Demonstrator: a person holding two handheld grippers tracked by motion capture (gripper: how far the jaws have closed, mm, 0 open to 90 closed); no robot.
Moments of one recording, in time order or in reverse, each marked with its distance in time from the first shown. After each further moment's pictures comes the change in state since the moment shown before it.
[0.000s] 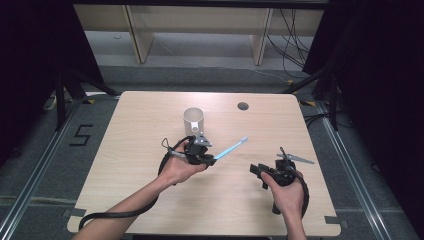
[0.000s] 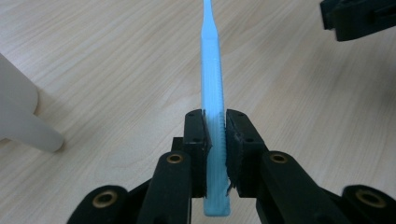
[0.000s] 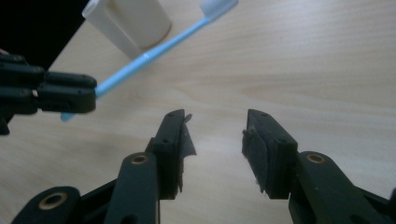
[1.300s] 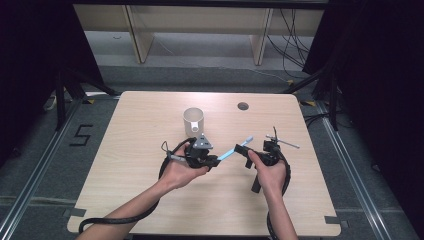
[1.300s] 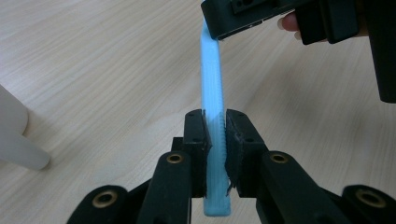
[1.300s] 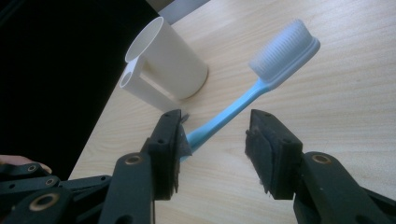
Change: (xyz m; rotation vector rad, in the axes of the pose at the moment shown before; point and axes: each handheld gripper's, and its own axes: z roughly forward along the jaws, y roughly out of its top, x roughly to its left) left arm -0.015 0.001 -0.010 -0.076 -0.012 0.006; right arm 0.015 0.035 0.047 -0.059 0.133 0.200
